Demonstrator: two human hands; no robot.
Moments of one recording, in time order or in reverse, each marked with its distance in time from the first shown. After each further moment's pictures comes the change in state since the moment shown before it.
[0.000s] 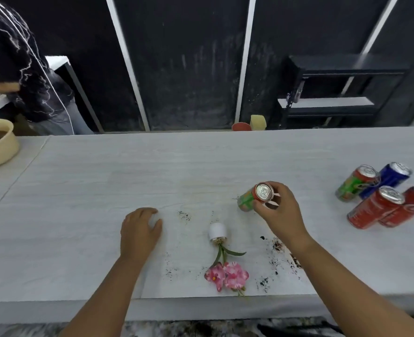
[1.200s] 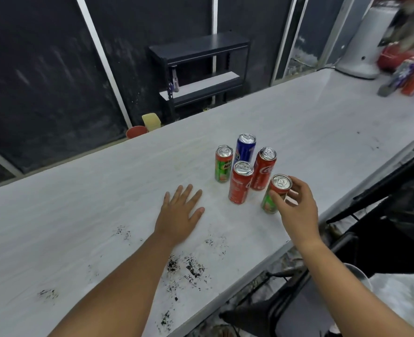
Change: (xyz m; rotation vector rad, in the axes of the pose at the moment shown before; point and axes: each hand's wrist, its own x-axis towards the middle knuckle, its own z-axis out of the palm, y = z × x) left_hand 0.029 0.339 0.240 0.190 -0.540 0.823; right_hand -0.060 0.101 -0.272 -0.018 0.755 0.255
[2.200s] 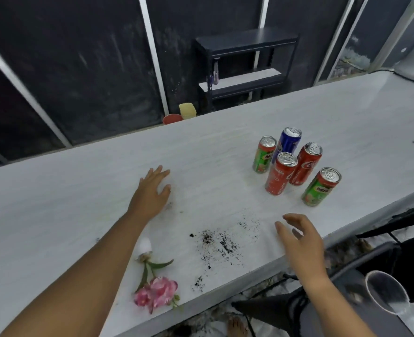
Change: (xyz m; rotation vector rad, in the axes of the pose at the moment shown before) left_hand -0.103 -0.128 -0.078 -0.435 0.230 -0.354; right_hand -0.115 0.009 0.034 -0.122 -0.236 0.056
